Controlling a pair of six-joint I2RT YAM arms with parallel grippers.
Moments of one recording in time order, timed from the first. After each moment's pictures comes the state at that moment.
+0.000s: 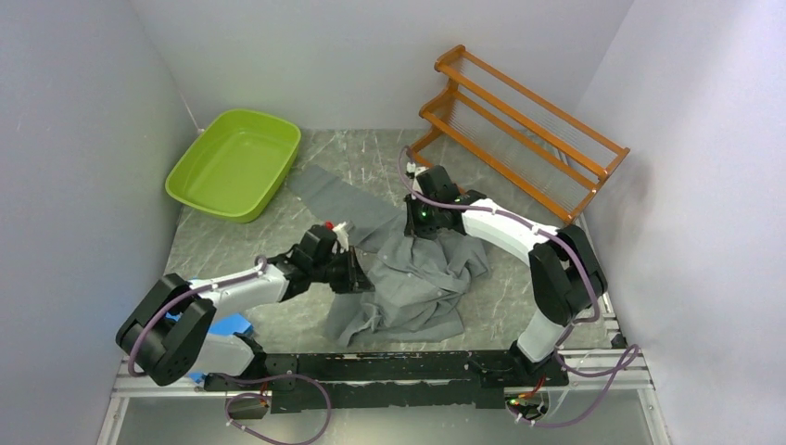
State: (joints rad) left arm -0.65 1.33 0.49 0.11 0.42 -0.85; right arm 0.58 1.69 1.14 -0.36 -0.14 0.33
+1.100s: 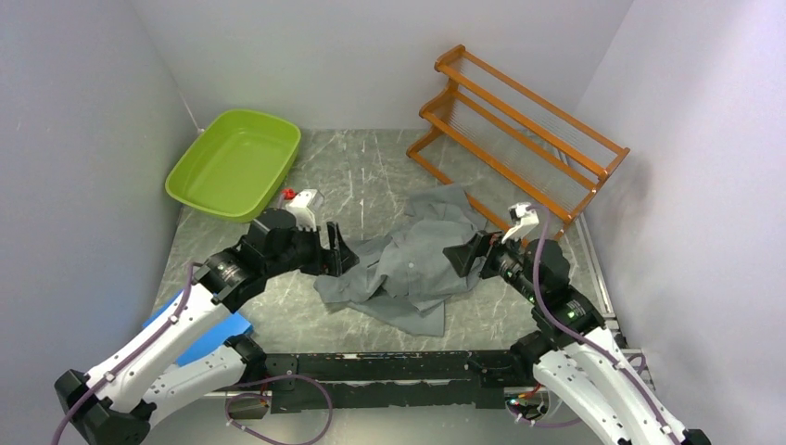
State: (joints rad) left arm -0.67 0.84 0.86 -0.56 0.12 -0.56; right arm 0.50 0.50 0.55 -0.34 -0.10 0.50
